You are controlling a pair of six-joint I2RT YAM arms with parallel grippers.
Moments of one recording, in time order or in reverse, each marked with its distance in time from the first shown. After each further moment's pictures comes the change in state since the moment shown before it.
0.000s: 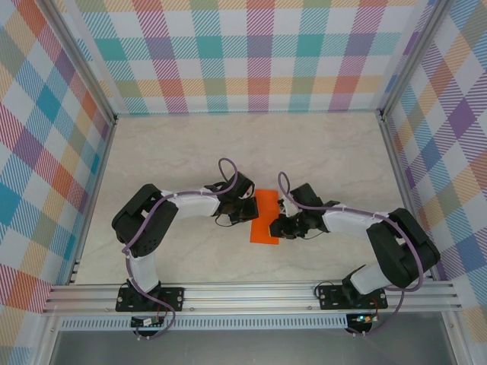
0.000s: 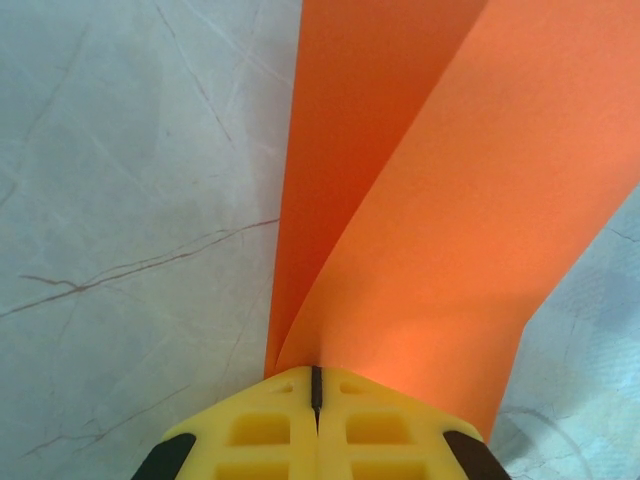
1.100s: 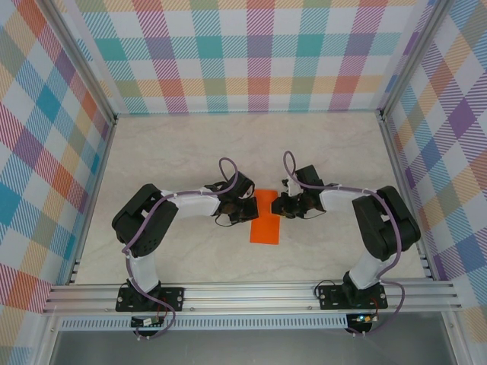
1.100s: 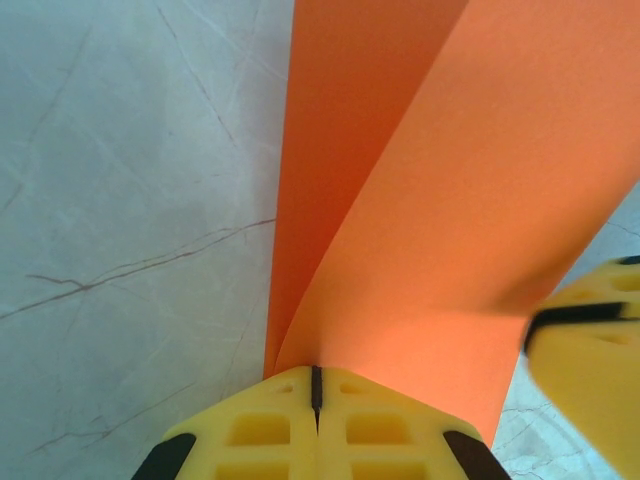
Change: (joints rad) left arm 0.000 0.000 0.007 -0.017 -0.004 0.015; right arm -0.137 0.227 0.167 0.056 -0.030 -0.011
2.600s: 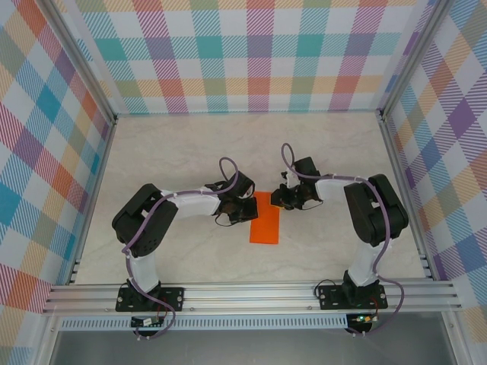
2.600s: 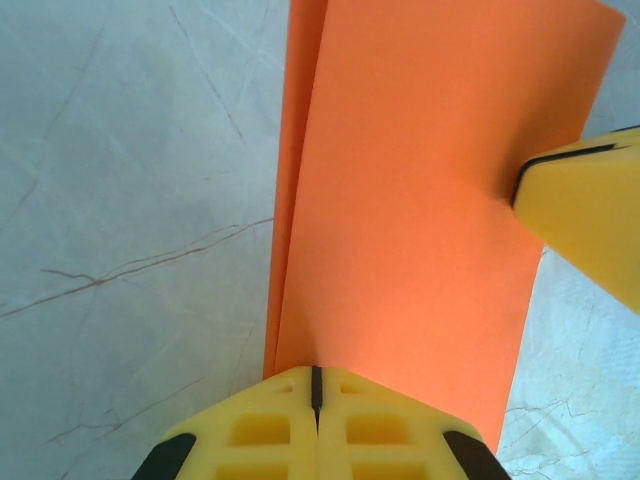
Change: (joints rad) left arm 0.000 0.001 0.010 -0.027 -0.007 0.007; right arm -0.045 0.135 0.129 -0.024 0.010 -0.023
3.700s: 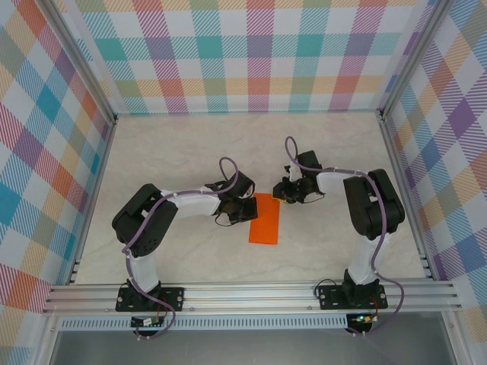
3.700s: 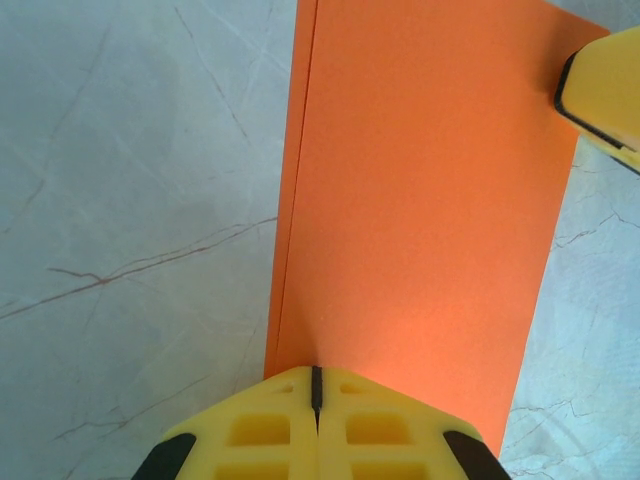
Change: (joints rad) left arm 0.000 0.000 0.002 -0.007 -0.004 0.006; right arm -0.045 0.057 0.114 -0.060 0.000 -0.006
